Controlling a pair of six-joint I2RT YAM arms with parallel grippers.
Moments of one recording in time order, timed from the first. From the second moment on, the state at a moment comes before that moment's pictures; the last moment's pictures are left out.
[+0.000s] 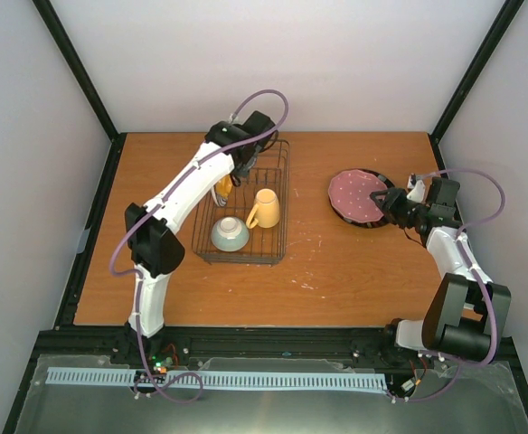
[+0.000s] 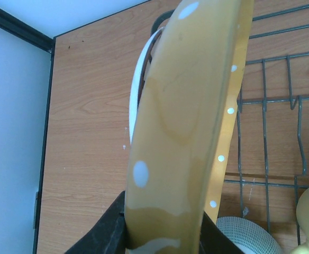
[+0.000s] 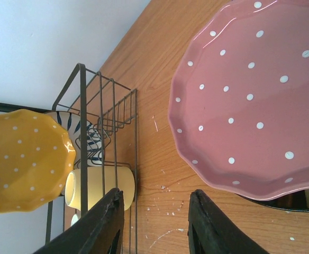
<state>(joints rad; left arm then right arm) -0.62 2.07 2.20 -1.35 -0.70 -0.37 -0.26 1.33 0.80 -0.18 -0.77 0.60</state>
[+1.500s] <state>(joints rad) -0.66 2.10 2.19 -1.32 -0.69 -0.44 -0.25 1.32 0.78 -0.16 -0.79 0.60</state>
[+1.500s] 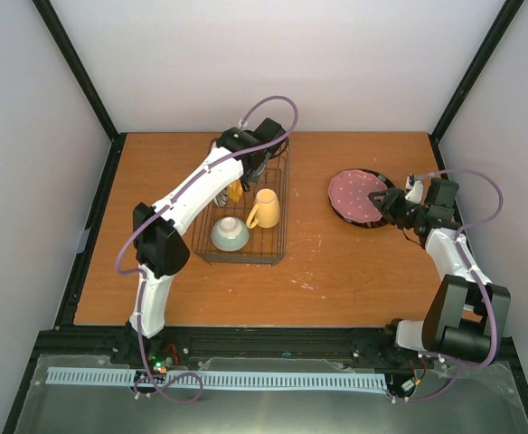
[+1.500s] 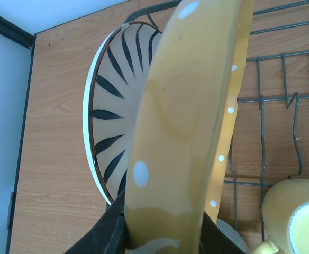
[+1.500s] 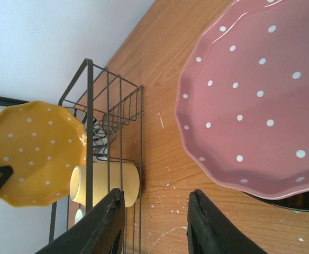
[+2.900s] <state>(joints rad) -0.60 2.12 2.08 -1.26 -0.60 -0.55 -0.18 1.38 0.75 -0.06 -0.80 0.61</state>
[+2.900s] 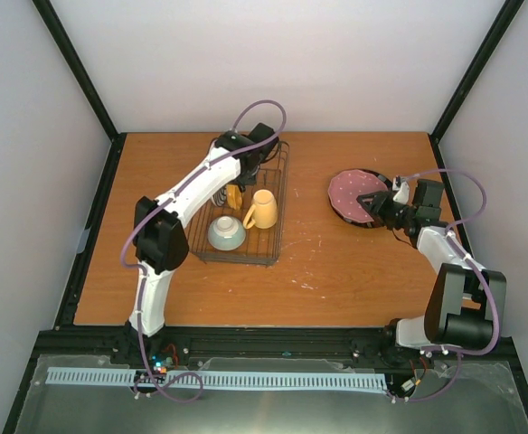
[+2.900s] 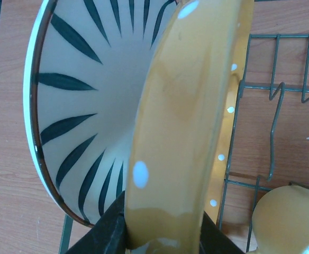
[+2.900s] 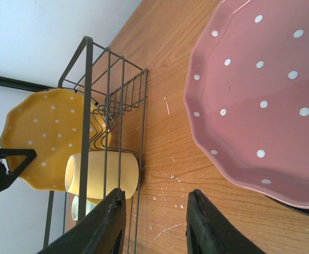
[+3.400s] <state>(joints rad) -0.61 2.22 2.16 -1.30 -0.59 -0.50 -0.17 1.39 0.74 -0.06 -0.80 0.61</state>
